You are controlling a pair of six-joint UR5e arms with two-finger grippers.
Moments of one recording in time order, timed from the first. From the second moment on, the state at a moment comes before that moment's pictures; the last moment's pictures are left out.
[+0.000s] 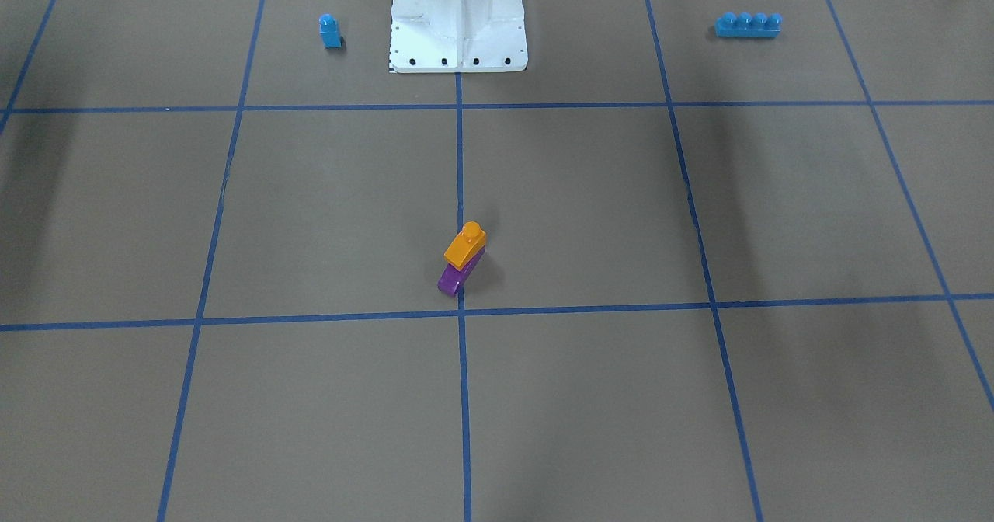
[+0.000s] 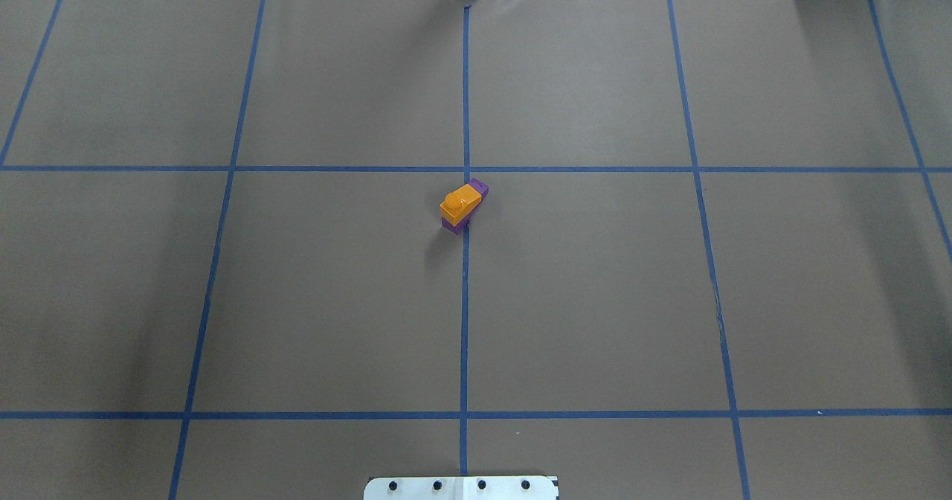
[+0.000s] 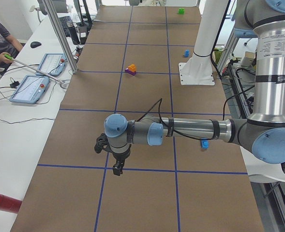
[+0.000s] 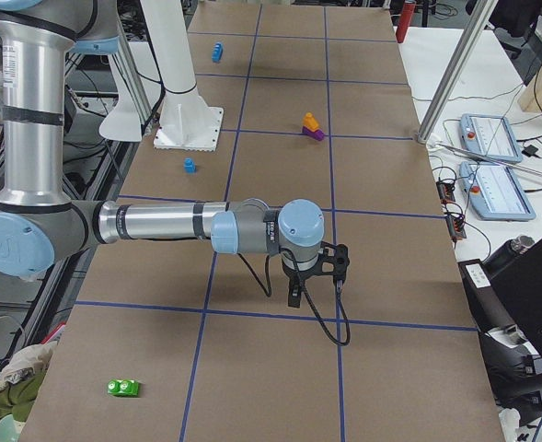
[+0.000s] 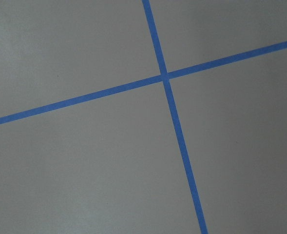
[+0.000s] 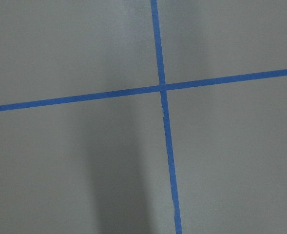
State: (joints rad) left arm -1.54 -1.53 -1.64 -1.58 -2.30 0.21; right arm 1.59 -1.67 1.75 -1.59 2.42 0.16
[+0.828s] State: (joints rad) left arm -1.54 -1.53 -1.64 -1.58 -2.30 0.20; right arm 1.59 -1.67 1.75 -1.58 2.42 0.16
